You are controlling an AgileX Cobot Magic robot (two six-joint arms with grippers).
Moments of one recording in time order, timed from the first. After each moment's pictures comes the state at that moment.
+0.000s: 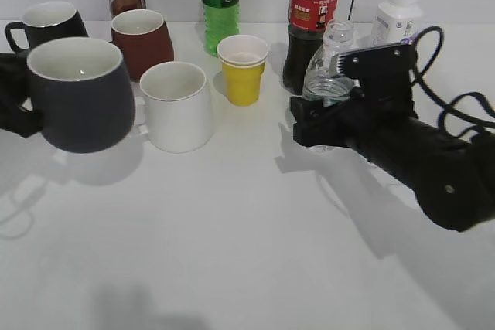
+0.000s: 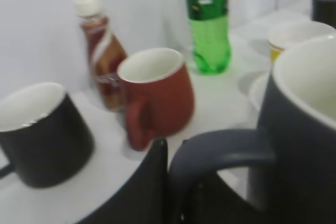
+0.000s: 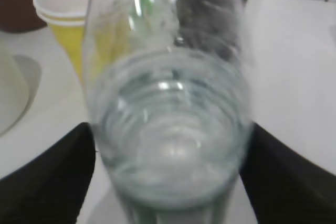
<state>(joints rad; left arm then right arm) -0.03 1.39 -0.43 0.64 -0.74 -0.22 0.59 1.82 -0.58 0.27 -0.86 -0.07</state>
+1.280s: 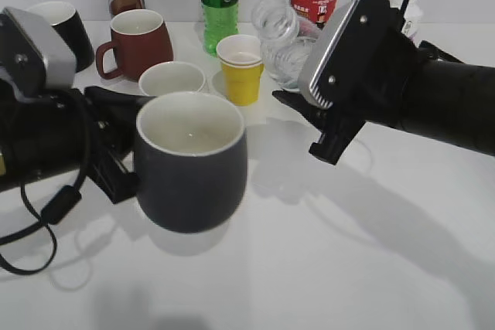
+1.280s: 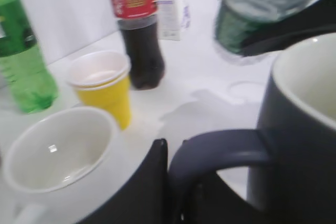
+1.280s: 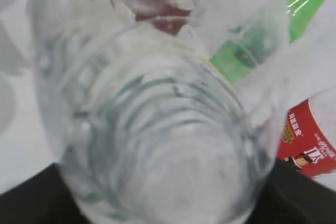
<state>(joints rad) -0.49 1.38 -0.43 0.59 -0.68 -0.27 0.59 1.50 -0.65 -0.34 -0.50 -0.36</state>
